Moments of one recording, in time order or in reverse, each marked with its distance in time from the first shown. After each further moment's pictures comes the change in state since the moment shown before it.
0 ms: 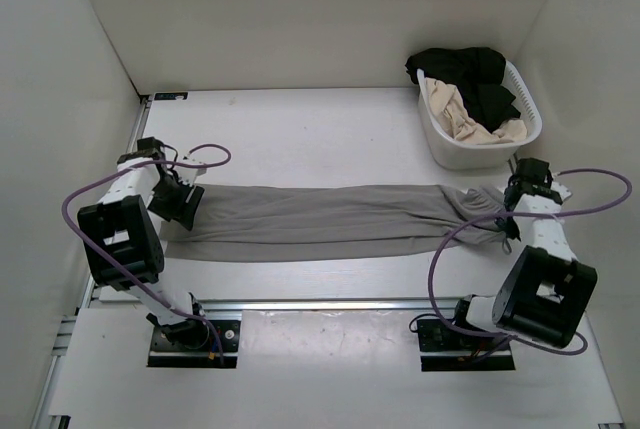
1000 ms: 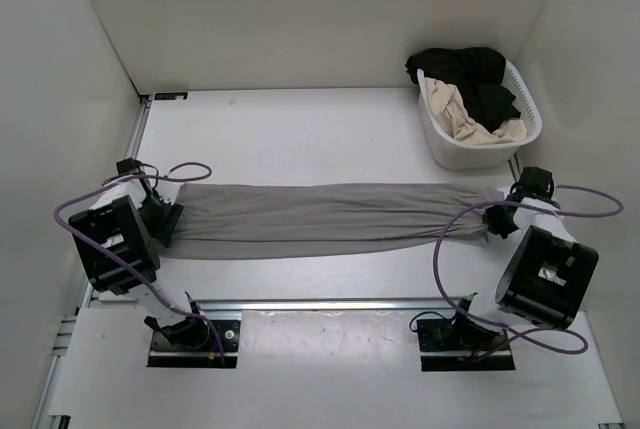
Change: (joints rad) left arm 0.170 0.000 -0.158 0.198 -0.130 0.117; right arm -0.085 0.124 -0.116 0.285 -0.391 0.195
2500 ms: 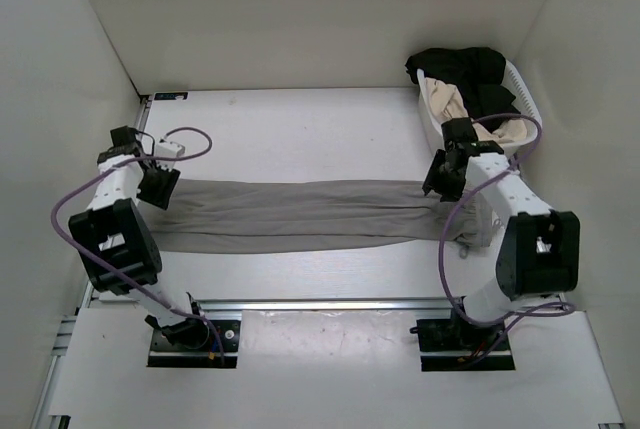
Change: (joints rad) left arm -0.063 0.013 0.265 -0.068 0.095 -0.051; right arm 0.551 0.165 0.448 -0.383 0.126 -0.223
